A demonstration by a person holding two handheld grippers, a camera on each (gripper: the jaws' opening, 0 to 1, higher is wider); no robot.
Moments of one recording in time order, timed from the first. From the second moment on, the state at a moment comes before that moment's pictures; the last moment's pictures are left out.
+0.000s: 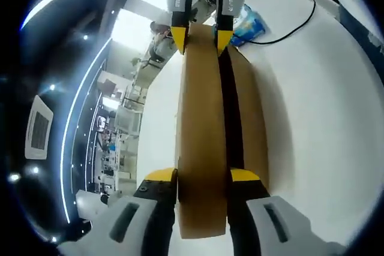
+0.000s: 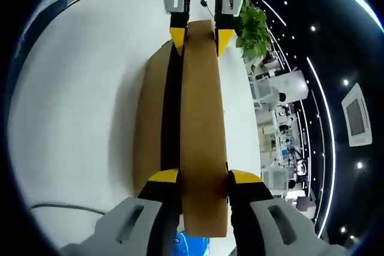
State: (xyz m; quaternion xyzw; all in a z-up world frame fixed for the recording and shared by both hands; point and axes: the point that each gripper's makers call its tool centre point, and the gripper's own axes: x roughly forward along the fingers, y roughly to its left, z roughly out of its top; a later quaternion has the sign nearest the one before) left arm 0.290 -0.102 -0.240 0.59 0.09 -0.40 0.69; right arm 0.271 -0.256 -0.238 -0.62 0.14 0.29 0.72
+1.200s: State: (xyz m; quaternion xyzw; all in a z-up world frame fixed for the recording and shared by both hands) left arm 0.276 -0.098 -0.266 0.60 0.11 -0.42 0.67; right arm 0.261 -0.260 -0.264 -0.60 0.18 0.31 0.71
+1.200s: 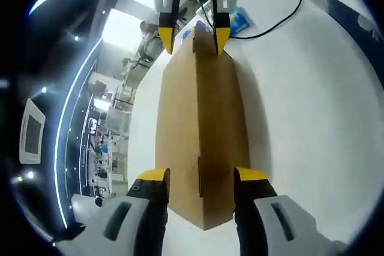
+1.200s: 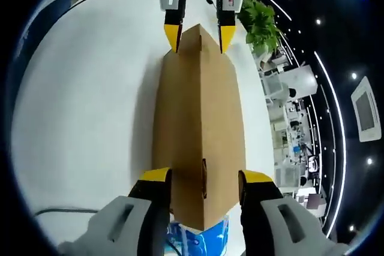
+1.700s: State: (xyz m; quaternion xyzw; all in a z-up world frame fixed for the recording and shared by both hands) left arm 0.285 -0.080 -0.281 0.62 0.12 -0.41 0.66; right arm 0.263 -0.276 -0.281 -0.62 0.21 0.31 0.69
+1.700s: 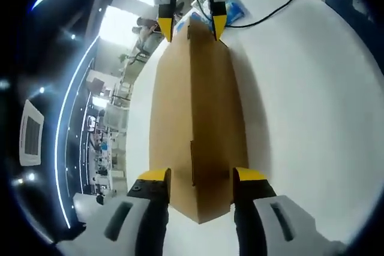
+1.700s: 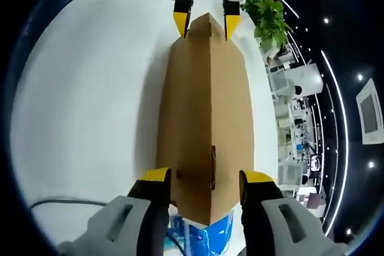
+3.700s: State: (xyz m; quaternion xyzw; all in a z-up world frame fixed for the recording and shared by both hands) left arm 0.259 -0.081 -0.297 0.60 0.09 -0.40 0.68; right arm 0.233 -0.282 -0.295 -0.60 0.23 0.27 0.72
